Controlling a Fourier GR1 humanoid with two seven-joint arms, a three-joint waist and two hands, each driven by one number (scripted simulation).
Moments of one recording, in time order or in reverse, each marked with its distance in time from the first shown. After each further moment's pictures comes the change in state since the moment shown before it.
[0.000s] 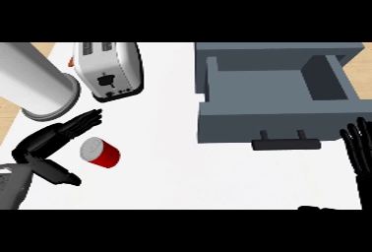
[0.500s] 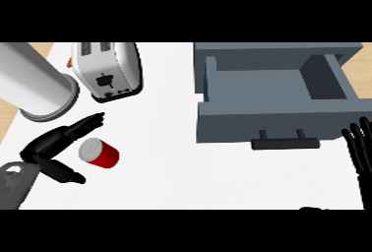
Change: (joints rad) left arm -0.056 0.040 -0.114 0.195 -0.073 0.127 -0.172; right arm -0.001 0.001 -0.005 -0.012 -0.006 0.005 -0.004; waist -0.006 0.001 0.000
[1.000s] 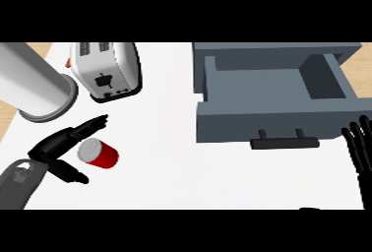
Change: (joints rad) left arm -0.076 0.002 -0.088 0.197 -0.036 0.088 -0.116; right arm -0.006 0.006 0.011 -0.025 0.007 -0.005 0.024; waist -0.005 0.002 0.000
